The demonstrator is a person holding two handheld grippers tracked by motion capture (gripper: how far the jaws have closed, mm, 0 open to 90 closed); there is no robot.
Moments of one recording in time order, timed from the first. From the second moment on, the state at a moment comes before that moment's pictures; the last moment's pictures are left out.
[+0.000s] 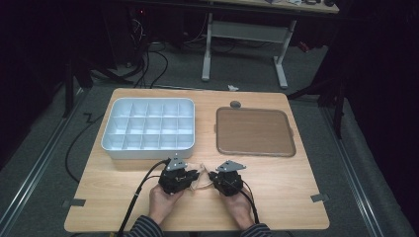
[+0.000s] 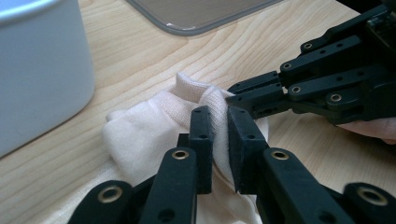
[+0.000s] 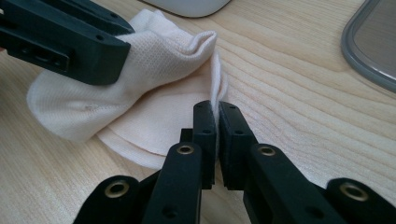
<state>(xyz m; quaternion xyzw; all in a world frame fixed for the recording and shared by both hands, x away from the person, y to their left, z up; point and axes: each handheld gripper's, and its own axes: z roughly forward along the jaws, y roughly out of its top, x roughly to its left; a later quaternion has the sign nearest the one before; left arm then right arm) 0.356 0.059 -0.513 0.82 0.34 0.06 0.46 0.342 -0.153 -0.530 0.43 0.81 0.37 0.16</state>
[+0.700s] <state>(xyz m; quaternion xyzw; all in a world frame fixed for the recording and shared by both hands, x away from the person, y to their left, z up) 0.356 0.062 -0.512 0.81 0.35 0.04 0.47 0.338 -0.153 -0.520 0.43 0.80 0.38 0.16</state>
